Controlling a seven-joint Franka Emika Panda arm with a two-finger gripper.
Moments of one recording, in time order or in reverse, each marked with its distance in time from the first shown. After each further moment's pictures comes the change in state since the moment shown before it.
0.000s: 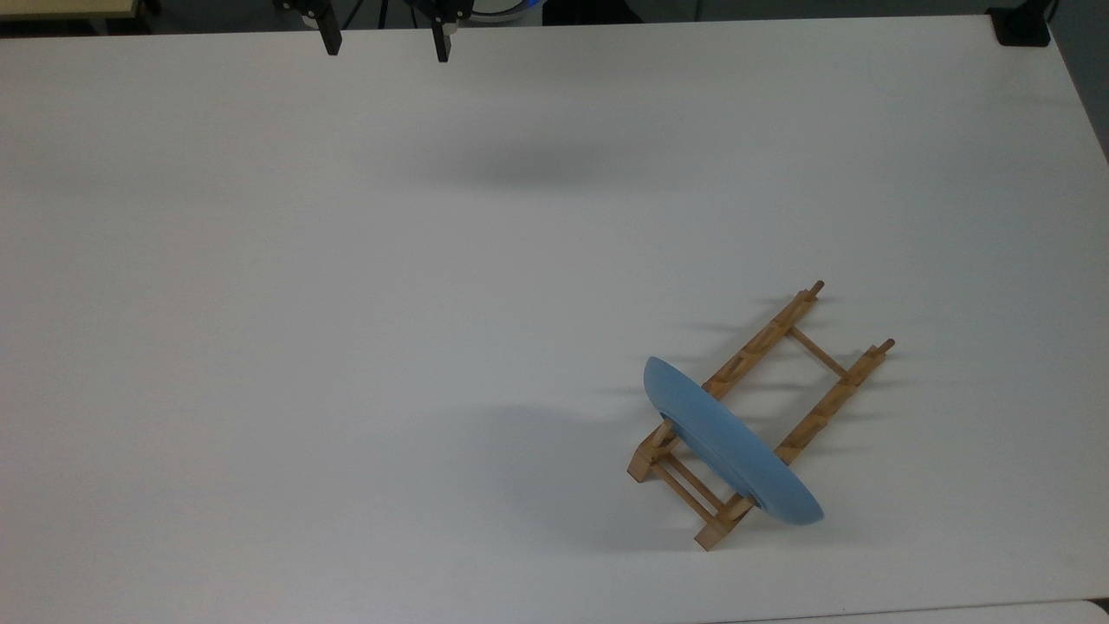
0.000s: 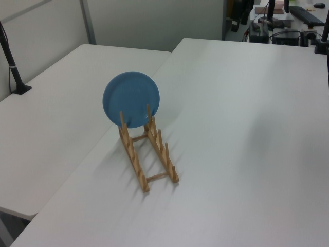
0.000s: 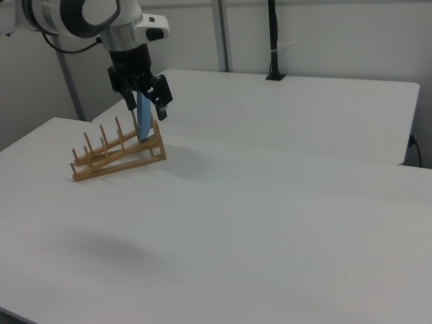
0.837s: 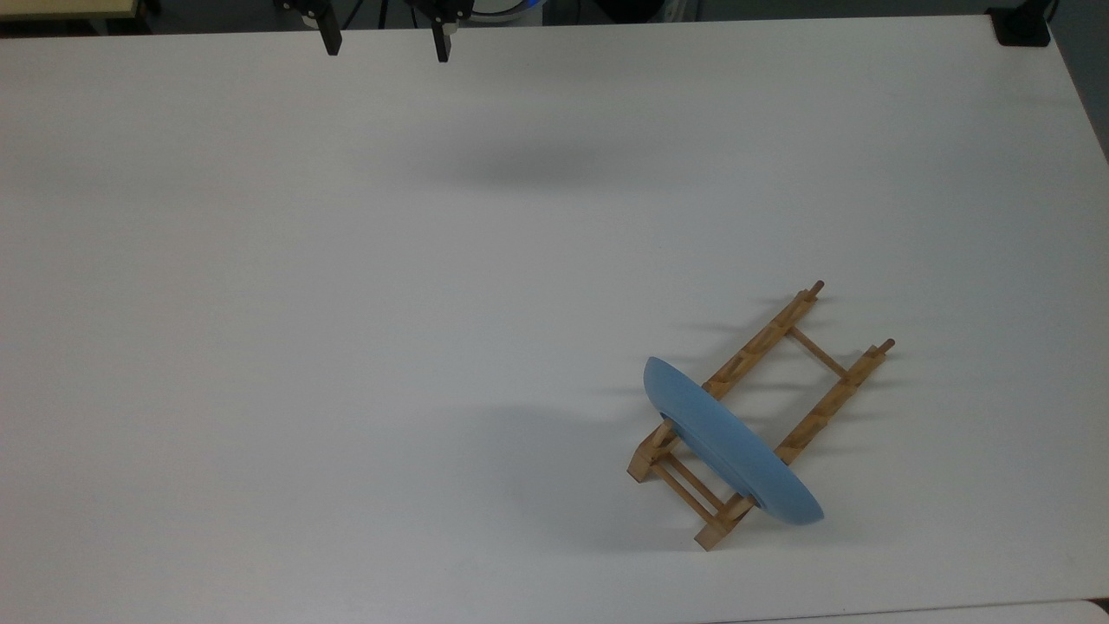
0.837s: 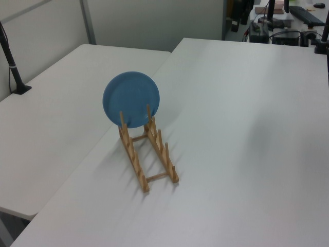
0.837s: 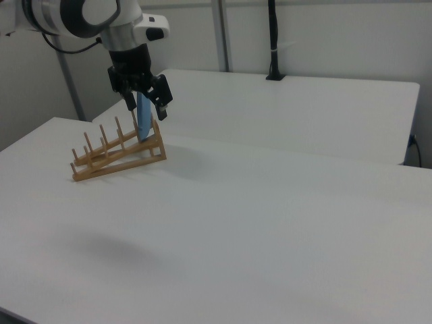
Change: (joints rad) arm 0.000 0.000 0.000 0.000 0.000 0.000 -0.008
